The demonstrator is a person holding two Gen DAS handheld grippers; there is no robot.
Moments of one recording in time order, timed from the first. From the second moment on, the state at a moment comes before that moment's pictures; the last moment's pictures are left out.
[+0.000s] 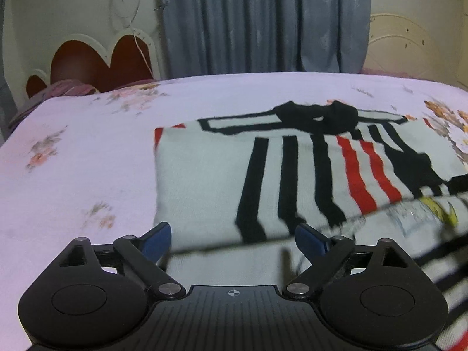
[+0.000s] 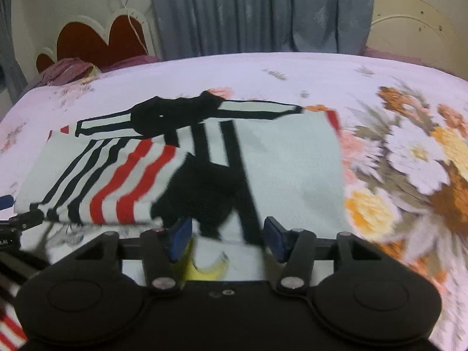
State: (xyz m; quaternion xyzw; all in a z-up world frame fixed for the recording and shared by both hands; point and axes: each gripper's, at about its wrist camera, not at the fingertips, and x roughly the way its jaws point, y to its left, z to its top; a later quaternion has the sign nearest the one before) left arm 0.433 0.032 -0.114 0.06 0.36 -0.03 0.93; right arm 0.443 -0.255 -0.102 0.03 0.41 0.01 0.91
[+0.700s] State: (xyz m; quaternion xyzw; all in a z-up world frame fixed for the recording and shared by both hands) left arm 0.234 0.100 -0.139 -0.11 0.42 -0.07 0.90; right arm 0.236 -0.355 -0.131 0.24 0.44 0.04 0.87
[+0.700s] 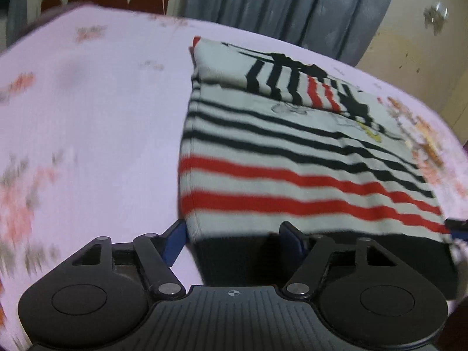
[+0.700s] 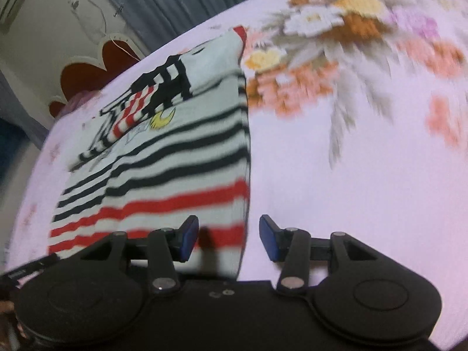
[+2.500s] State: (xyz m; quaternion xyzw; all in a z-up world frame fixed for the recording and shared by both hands) left arm 0.320 0.118 -0.074 -0.33 0.27 -0.14 0.90; right arm 0.308 -0.371 -0.058 0.32 0.31 0.13 0.89
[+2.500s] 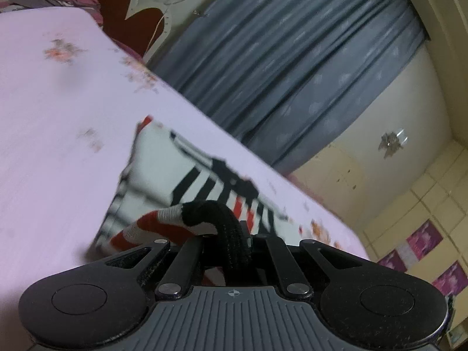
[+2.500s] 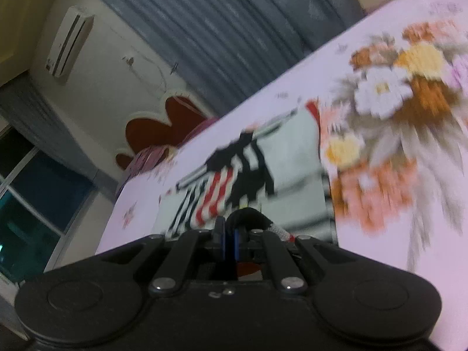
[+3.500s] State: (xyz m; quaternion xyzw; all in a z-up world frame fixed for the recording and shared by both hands) left arm 0.607 0.108 -0.122 -0.29 0.32 -0.13 0.89; right arm 0.574 -0.397 -0.122 0.36 0.32 0.02 0.88
